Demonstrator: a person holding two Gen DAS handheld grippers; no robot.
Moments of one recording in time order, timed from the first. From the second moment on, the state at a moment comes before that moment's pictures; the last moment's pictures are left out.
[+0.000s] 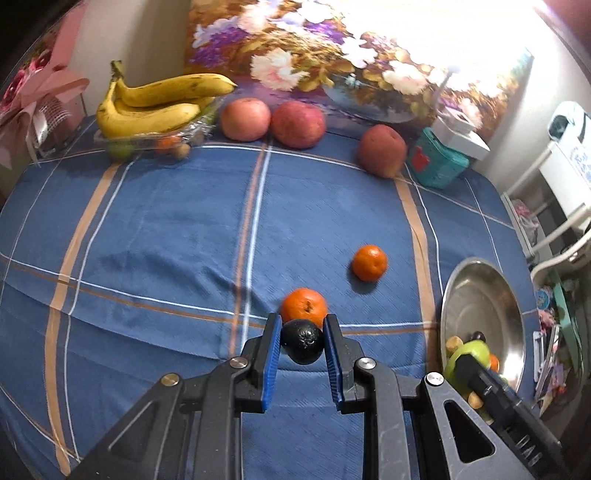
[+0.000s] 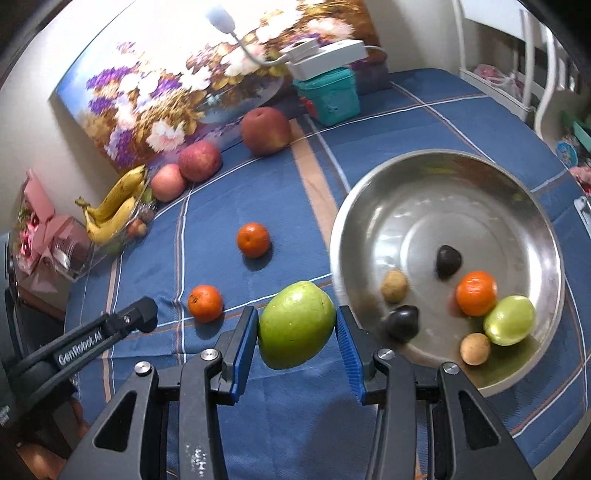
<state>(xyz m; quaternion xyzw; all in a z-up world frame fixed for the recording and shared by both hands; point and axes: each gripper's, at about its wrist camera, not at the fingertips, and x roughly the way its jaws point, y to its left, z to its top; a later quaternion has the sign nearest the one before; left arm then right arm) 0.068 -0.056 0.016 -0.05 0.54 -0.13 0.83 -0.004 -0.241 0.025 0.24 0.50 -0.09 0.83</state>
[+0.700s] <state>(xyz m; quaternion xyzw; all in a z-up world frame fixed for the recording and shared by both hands) 0.025 -0.179 0.004 0.00 0.50 -0.30 0.81 -0.046 -0.353 0.032 0.26 0.45 -0.29 0.81</state>
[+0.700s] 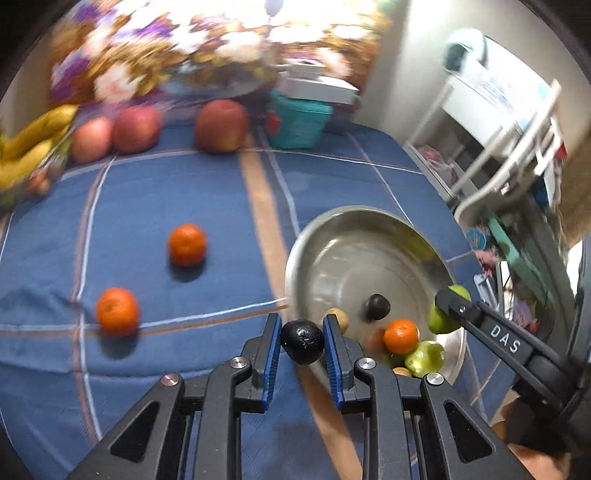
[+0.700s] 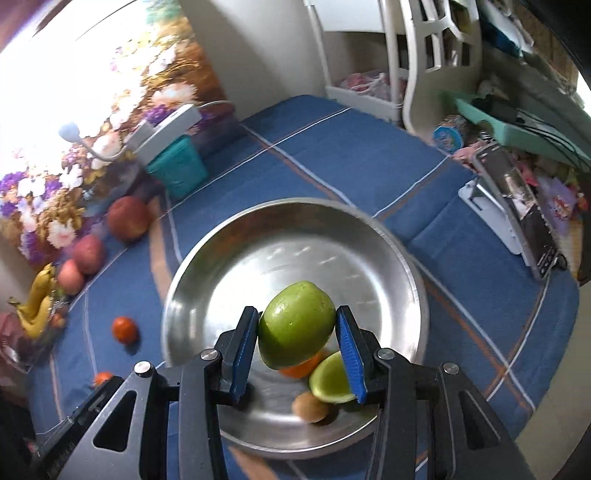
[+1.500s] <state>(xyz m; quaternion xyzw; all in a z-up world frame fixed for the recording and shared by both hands) 0.034 -0.201 -0.022 0.00 0.49 -0.32 0.81 -0.041 -0.370 0.003 0.23 0.46 -0.31 0.80</state>
